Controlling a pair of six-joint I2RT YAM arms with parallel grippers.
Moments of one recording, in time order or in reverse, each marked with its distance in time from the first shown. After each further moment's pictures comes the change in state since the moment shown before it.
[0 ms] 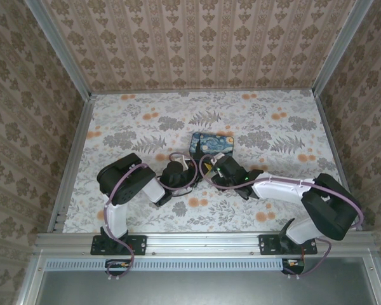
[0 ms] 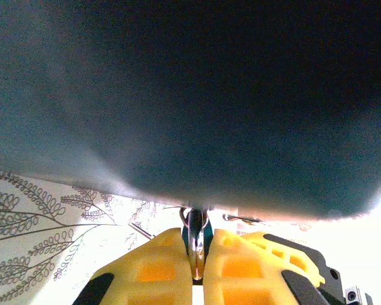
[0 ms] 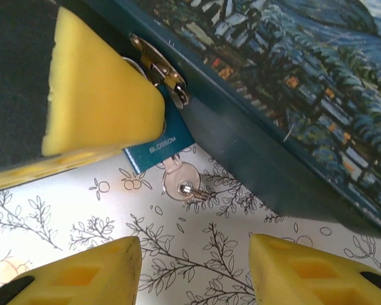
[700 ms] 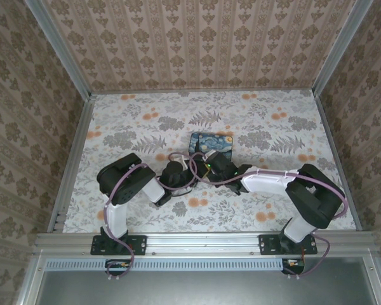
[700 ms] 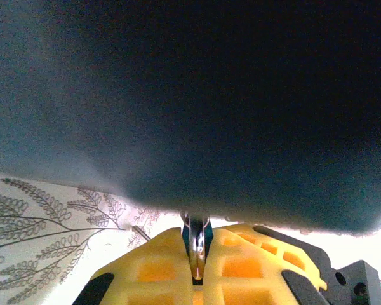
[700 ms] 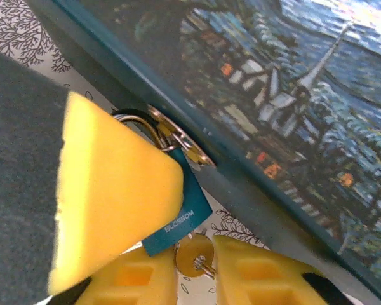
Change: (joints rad) left arm 0.002 0.000 -0.004 0.000 -0.010 0.000; right arm 0.017 0.141 0.119 -0.008 0.050 -0.032
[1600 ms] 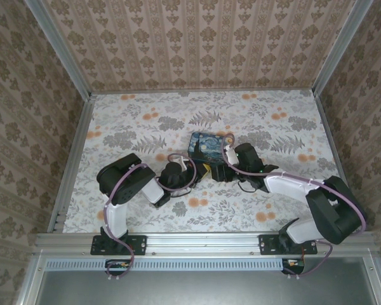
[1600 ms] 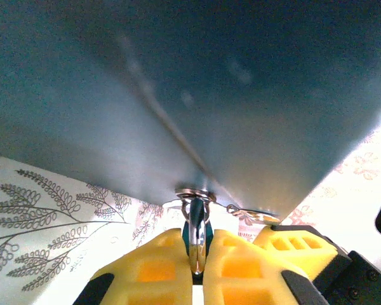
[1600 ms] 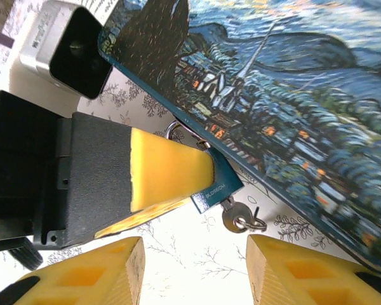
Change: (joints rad) left arm 0.003 0.000 -0.017 0.021 0.006 0.005; right arm -0.269 -0.209 -0.191 0.204 -0.643 0.290
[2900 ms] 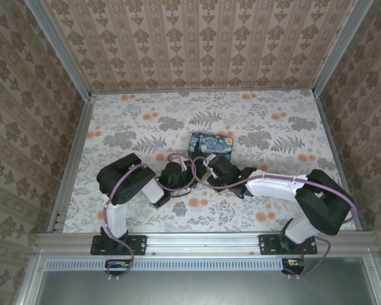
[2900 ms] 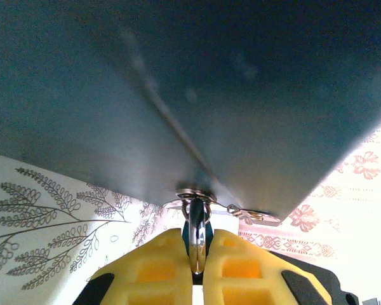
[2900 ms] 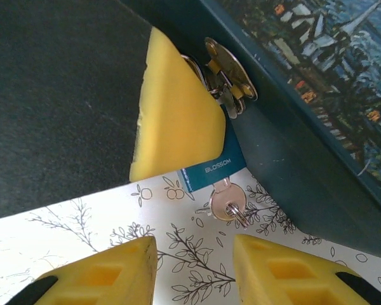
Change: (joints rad) left arm 0.000 0.000 0.000 0.000 0.003 0.000; right arm 0.290 0.127 0.146 -0.250 0.581 -0.303
